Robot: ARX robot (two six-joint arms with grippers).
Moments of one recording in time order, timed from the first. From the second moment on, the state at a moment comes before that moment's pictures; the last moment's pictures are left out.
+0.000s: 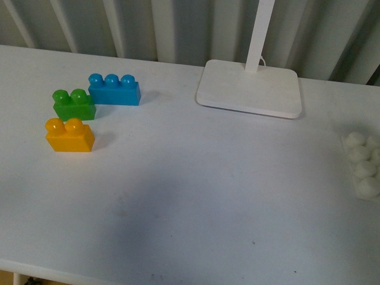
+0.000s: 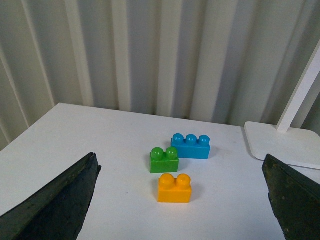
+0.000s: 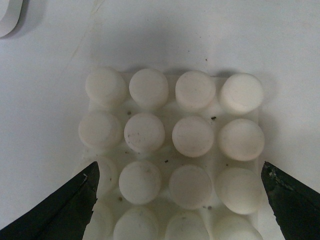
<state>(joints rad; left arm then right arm) 0.00 0.00 0.01 0.00 0.00 0.00 -0.23 1.91 0.64 0.43 -0.16 -0.06</state>
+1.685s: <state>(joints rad) 0.00 0.00 0.01 0.00 0.00 0.00 0.39 2.13 0.88 0.30 0.16 0.38</state>
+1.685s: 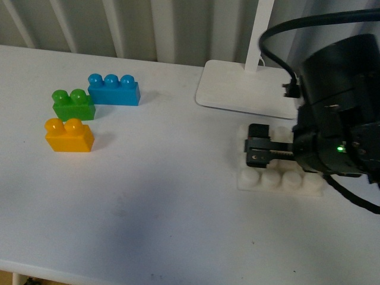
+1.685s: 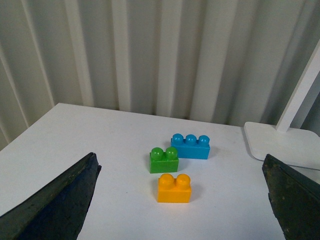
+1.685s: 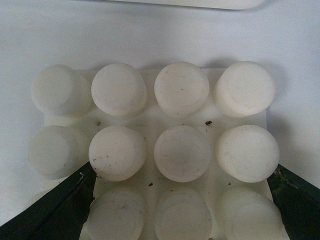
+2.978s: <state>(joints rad) 0.00 0.00 0.01 0.00 0.00 0.00 0.69 2.35 1.36 0.04 0.21 0.67</state>
